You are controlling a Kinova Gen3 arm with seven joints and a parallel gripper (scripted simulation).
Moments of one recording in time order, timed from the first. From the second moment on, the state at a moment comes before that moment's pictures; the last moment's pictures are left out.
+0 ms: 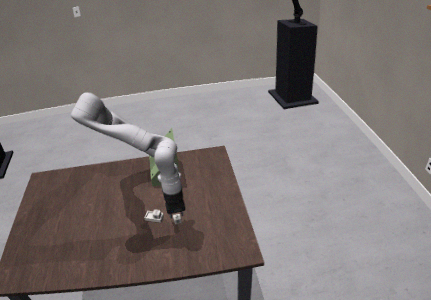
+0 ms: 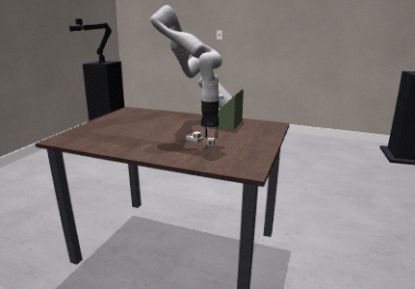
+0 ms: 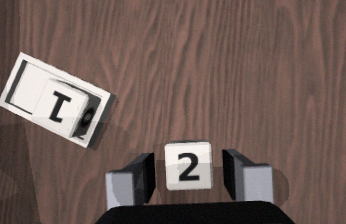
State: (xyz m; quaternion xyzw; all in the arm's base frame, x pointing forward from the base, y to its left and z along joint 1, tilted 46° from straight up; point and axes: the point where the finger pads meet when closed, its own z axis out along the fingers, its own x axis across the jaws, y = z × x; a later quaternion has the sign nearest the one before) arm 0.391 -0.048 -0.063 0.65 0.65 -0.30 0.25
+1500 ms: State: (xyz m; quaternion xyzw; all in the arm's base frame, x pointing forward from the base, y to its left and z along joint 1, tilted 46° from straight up) arm 0.394 -0.019 -0.034 0.65 0.65 -0.30 0.25
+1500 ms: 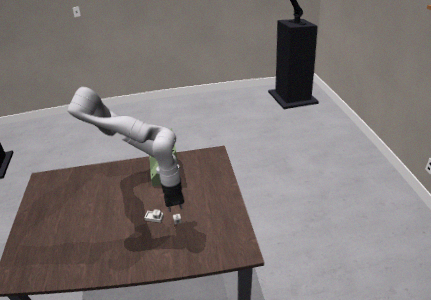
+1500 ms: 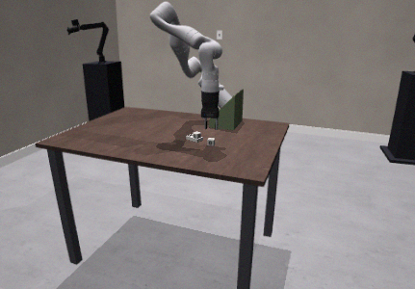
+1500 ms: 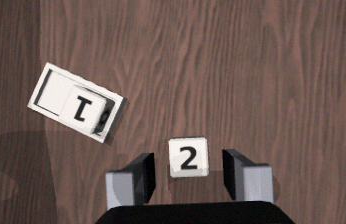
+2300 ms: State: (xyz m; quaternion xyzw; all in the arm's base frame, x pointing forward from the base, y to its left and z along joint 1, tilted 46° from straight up) arm 0.398 -0.024 -0.037 0.63 0.67 -0.23 0.32
